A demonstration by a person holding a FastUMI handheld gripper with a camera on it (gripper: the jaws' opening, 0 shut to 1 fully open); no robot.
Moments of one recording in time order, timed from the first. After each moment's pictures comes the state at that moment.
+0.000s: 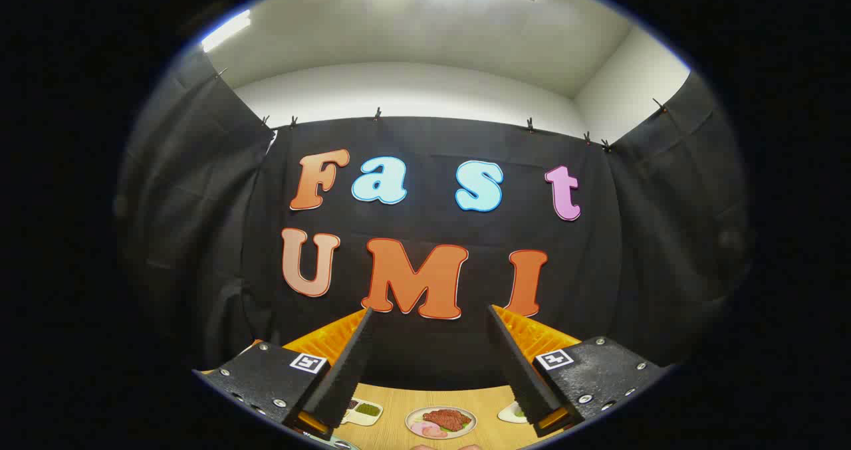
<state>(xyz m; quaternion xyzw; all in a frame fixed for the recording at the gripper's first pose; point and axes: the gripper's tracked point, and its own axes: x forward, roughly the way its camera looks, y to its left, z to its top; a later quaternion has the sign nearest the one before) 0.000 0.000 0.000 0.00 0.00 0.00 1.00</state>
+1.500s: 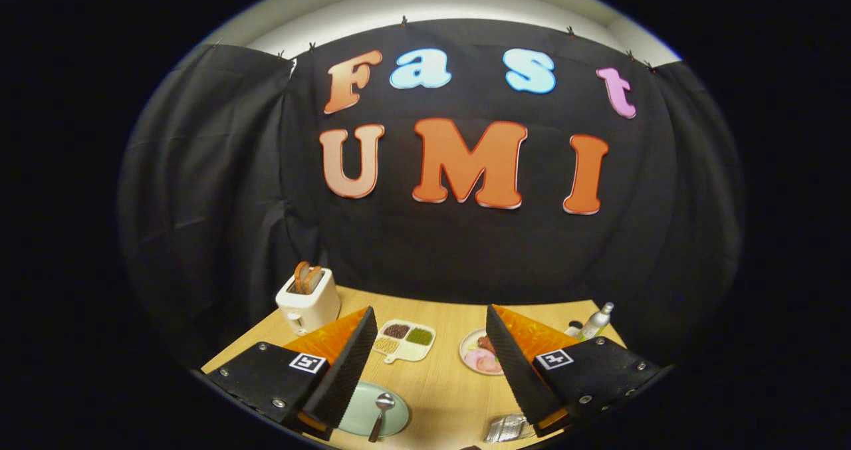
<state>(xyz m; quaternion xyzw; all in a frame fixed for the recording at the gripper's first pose) -0.037 0.093 -0.179 0.03 0.28 0.11 0.95</state>
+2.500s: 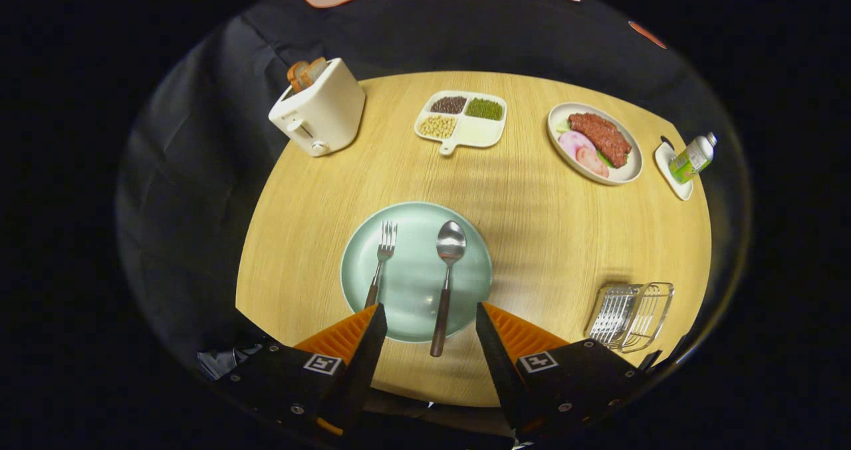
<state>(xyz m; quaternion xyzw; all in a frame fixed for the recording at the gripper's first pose) -0.191 0.172 -0.377 0.04 0.70 0.18 0.69</state>
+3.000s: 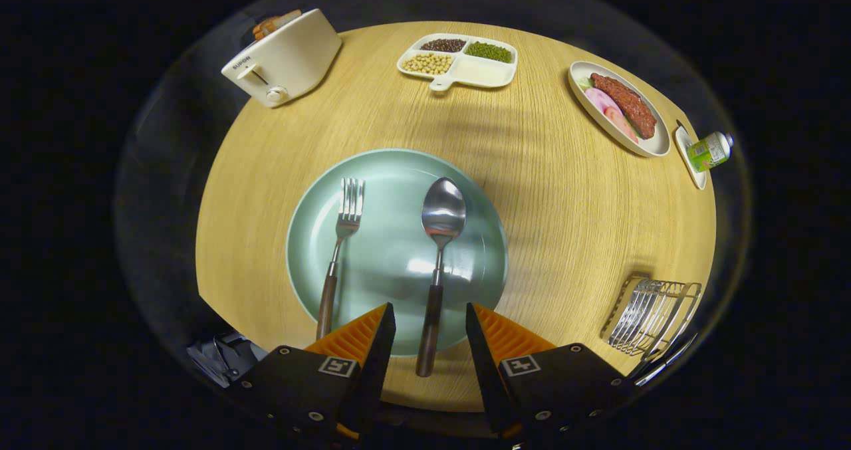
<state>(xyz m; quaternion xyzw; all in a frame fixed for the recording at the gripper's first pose) -0.213 0.176 -0.457 -0.03 0.75 0.15 0.64</state>
